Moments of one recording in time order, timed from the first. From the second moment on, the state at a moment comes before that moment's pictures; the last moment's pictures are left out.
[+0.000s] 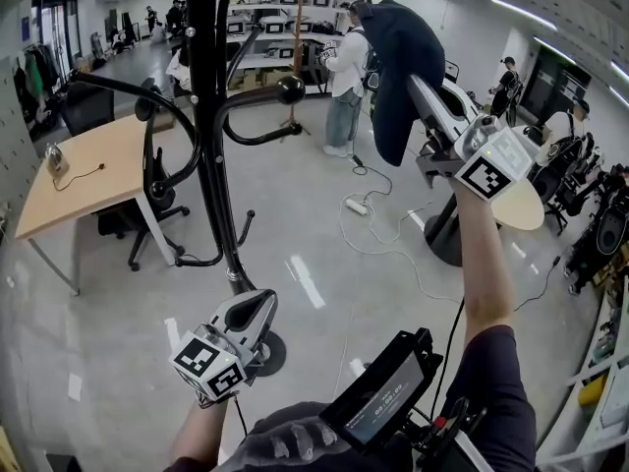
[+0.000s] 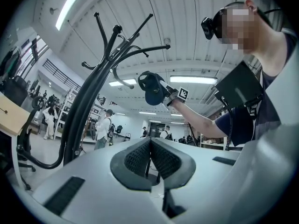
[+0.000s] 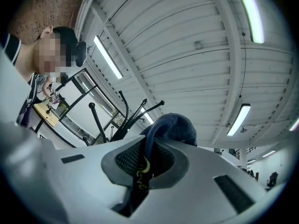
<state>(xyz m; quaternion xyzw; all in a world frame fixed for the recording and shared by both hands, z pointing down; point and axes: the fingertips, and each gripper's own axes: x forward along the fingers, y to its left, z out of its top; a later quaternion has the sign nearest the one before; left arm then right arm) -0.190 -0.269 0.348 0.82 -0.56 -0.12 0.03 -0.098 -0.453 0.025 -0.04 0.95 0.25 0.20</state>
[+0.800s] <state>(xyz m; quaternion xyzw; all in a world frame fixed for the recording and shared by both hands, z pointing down) -0.207 -0.262 0.338 0.81 -0.57 -0.13 0.01 -0.108 -0.424 -0.040 -0.01 0.92 0.28 0.26</state>
